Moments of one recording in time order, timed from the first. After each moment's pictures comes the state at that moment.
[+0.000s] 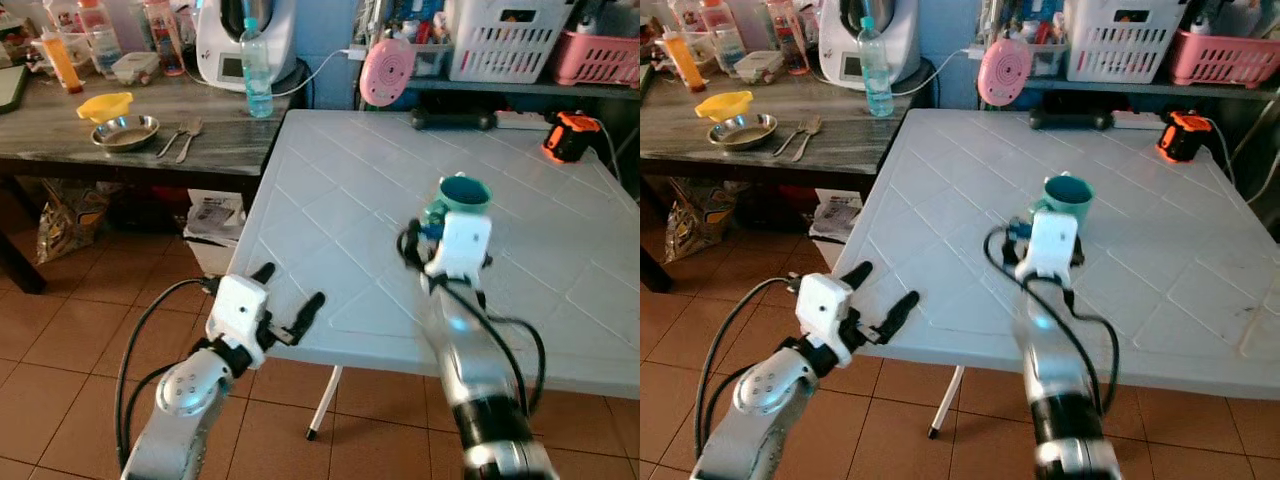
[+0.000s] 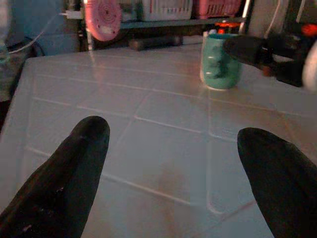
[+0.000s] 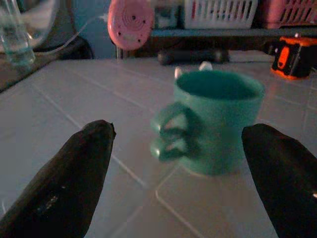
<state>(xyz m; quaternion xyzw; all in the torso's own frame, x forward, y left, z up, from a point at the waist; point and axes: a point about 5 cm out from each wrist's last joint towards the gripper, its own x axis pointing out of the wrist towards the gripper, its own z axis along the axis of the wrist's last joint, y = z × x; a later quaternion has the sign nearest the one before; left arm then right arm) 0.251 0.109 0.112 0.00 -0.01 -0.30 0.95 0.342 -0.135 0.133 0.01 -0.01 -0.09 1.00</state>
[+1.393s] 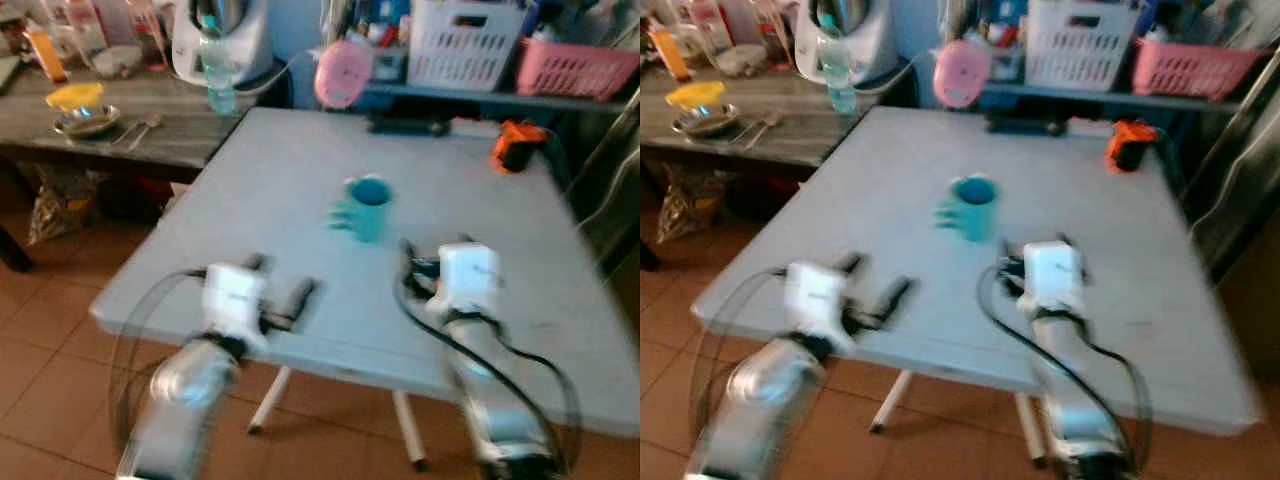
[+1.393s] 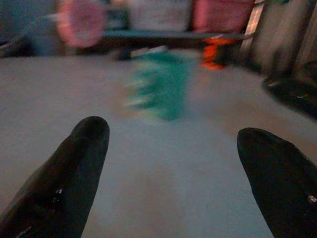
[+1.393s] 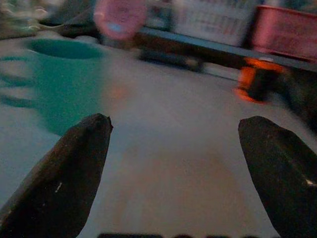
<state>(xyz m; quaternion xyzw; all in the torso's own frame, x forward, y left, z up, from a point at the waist) 0.256 0.104 0.120 -0.03 -0.01 -0.27 0.96 0.295 -0.154 0.116 -0.07 -0.03 -0.02 1.00</state>
